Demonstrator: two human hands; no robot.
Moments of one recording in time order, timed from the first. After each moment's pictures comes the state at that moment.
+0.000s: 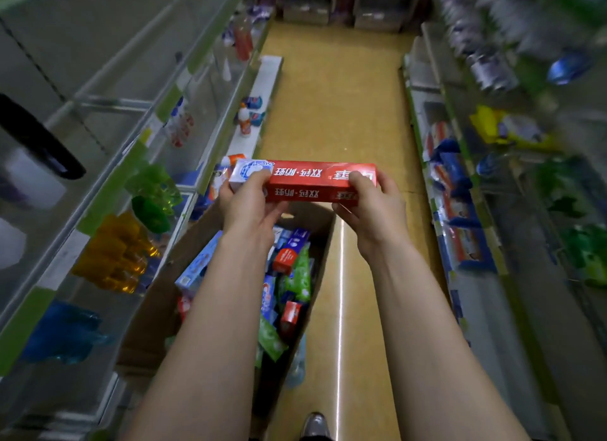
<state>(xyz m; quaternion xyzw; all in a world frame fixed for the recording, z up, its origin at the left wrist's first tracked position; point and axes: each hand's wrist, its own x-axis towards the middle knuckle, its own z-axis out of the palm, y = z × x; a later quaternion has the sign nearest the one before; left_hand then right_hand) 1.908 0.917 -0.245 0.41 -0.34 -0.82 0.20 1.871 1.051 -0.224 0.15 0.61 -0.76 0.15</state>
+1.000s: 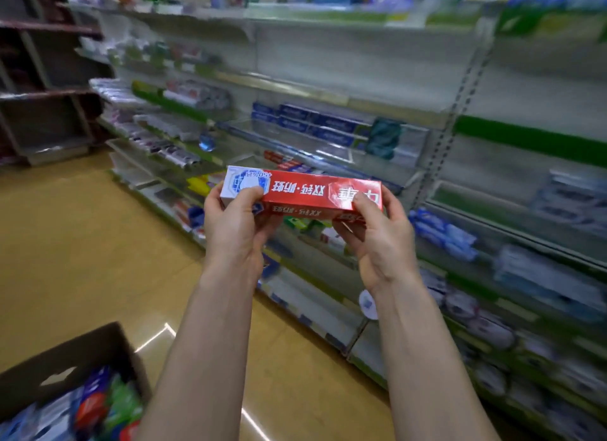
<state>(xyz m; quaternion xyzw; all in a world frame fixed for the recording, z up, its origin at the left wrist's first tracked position) 2.020 1.180 -0.072 0.01 -0.42 -0.90 -0.14 2.111 1.296 -0.076 0.24 0.49 -0.76 -0.35</state>
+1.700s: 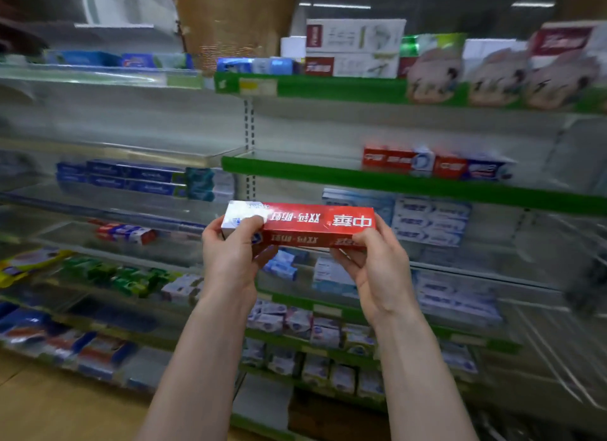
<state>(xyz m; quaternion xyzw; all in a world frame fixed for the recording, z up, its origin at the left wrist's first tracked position) 2.275 1.462 -0.033 -0.13 -0.45 -0.84 -0.28 2.412 1.532 -0.039 0.26 0.48 -0.66 -0.51</state>
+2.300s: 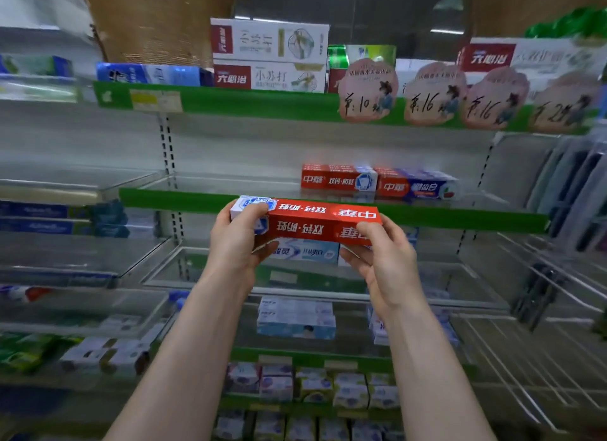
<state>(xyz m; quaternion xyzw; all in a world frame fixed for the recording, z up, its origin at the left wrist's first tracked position) 2.292 1.633 0.003 -0.23 -0.46 -0.78 -0.36 2.458 1.676 -0.015 0.29 0.46 -0.60 -0.59</state>
